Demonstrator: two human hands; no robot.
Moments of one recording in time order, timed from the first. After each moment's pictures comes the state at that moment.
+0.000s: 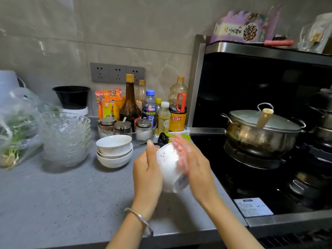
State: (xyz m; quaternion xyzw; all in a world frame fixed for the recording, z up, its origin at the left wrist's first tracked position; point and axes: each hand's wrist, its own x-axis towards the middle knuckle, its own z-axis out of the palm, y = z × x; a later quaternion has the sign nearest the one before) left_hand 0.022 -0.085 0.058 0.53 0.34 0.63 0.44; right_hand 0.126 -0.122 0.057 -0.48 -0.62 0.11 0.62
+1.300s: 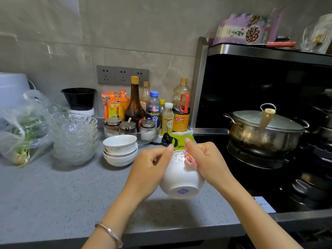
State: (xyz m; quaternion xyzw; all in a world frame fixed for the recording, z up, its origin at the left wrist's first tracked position) left_hand -0.015 -0.088 0.078 0.74 0.24 0.49 0.39; right_hand 0.127 -0.141 0.102 -0.56 -0.59 0.20 0.55
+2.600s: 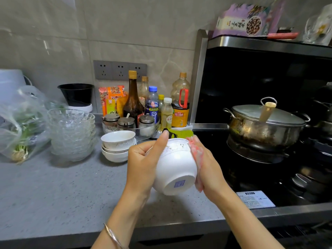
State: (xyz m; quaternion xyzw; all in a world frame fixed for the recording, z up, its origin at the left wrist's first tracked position) left_hand -0.006 -0.101 0.082 0.55 0.25 0.60 0.52; right_hand 0.115 -0.154 0.088 -0.53 -0.47 0.35 0.61
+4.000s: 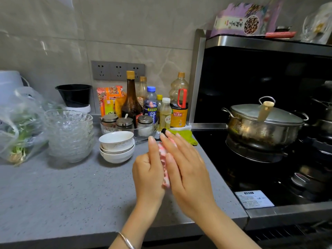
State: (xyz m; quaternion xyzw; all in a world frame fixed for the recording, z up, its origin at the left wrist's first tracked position) left_hand 0.015 -0.109 0.063 0.55 0.35 0.64 0.42; right_hand 0.095 -0.148 0.058 -0.55 -0.68 -0.15 0.46
